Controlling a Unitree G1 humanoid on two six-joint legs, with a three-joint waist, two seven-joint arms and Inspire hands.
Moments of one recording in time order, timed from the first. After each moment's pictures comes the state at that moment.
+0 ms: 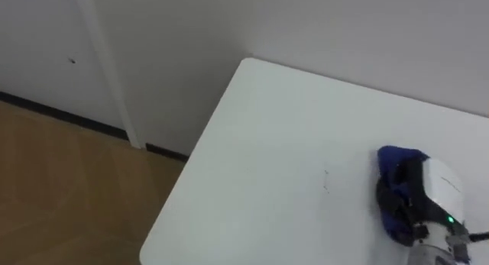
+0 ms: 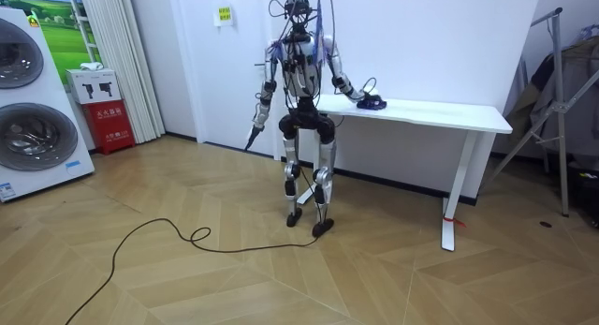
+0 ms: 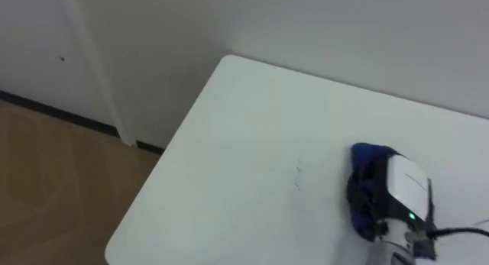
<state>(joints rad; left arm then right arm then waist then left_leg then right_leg) 0.35 0.18 0.38 0.94 0.21 0.14 0.27 0.18 -0.30 -0.18 0.64 -0.69 -0.11 -0.60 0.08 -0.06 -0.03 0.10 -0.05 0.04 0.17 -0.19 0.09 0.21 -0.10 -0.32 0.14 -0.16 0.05</state>
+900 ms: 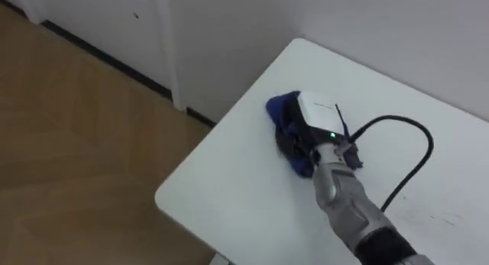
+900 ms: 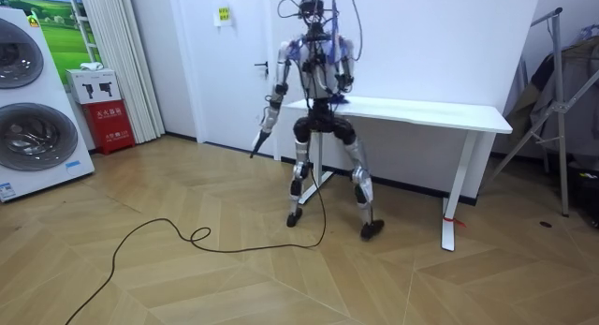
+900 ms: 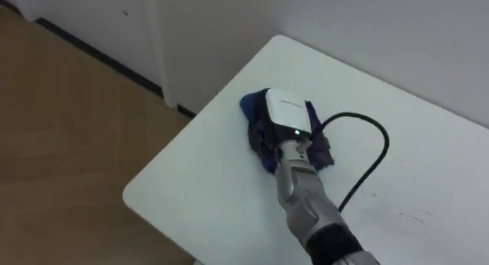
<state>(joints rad) 0.17 0.33 0.15 1.03 0.19 0.15 0.25 -0.25 -0.16 0.26 0.65 -0.78 0.00 -0.42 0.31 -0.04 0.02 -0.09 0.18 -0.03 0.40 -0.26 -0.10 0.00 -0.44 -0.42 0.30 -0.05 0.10</state>
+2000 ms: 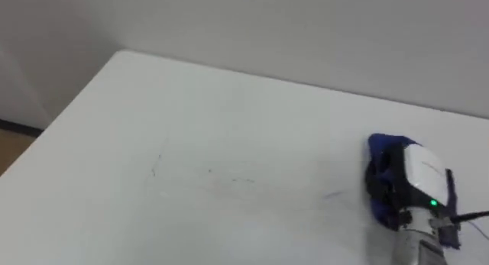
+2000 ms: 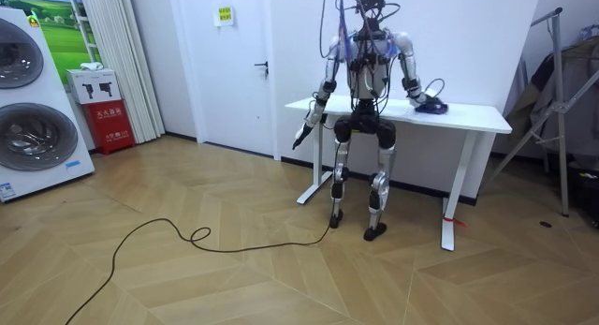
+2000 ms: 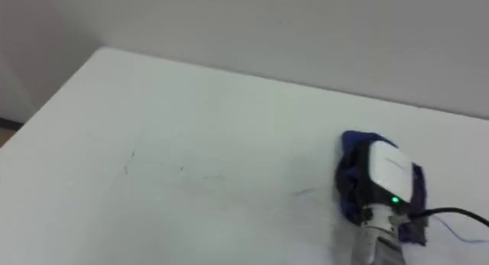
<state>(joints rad) 0.34 0.23 0.27 0.89 0.16 0.14 0.27 0.20 -0.32 -0.11 0.63 -0.69 -0.05 -0.67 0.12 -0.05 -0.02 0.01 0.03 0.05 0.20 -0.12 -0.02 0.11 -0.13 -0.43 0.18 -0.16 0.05</state>
